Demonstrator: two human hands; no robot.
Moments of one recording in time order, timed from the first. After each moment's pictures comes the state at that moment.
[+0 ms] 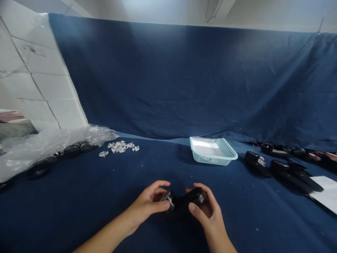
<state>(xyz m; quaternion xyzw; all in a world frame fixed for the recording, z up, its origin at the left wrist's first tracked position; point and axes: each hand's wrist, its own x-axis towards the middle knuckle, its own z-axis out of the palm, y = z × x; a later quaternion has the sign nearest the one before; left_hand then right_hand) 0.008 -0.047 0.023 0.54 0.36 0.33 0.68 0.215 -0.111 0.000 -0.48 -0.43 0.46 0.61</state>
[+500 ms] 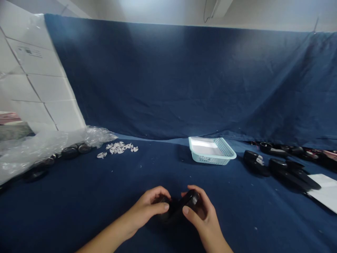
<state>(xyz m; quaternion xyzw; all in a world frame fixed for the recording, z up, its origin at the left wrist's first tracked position) 0.010 -0.047 0.018 0.61 0.36 0.31 0.63 0.208 -0.112 0.002 -0.49 -0.44 0.47 0.59</state>
